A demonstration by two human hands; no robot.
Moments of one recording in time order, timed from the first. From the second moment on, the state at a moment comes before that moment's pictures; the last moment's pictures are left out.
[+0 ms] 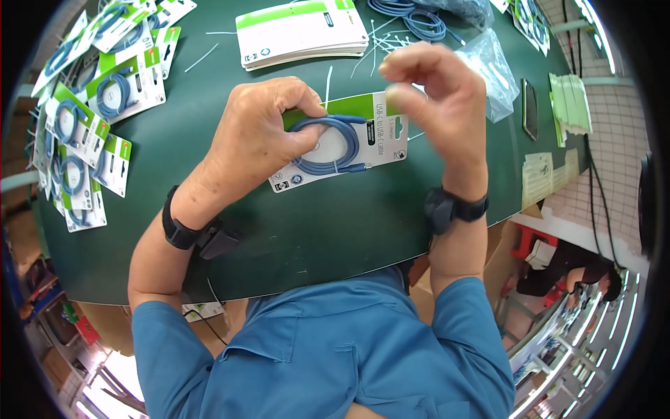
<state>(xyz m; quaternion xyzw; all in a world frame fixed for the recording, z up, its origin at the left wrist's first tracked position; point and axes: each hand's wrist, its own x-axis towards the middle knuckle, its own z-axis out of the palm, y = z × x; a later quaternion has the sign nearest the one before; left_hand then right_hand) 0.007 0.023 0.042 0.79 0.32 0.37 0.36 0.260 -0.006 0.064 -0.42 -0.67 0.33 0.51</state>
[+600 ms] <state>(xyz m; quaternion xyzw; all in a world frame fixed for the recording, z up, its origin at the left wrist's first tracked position) 0.010 0.022 0.021 0.76 0.35 0.37 0.40 0.222 -0.009 0.045 -0.43 -0.83 0.08 0.35</state>
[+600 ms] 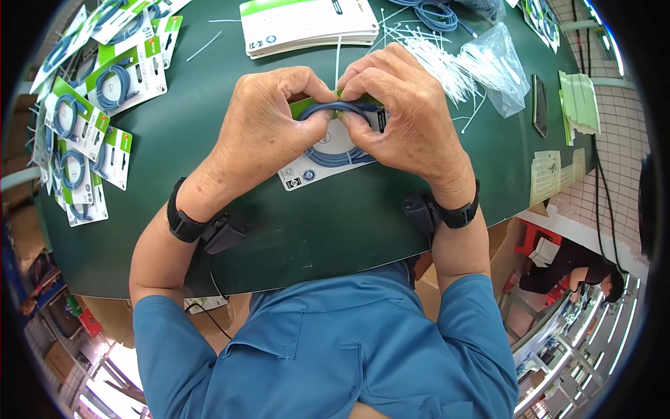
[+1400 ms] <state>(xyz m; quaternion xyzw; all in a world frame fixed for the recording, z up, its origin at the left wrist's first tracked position) 0.018 0.018 -0.002 0.73 0.36 0.32 0.48 0.225 -0.010 0.017 -0.47 -0.78 0.18 0.37</state>
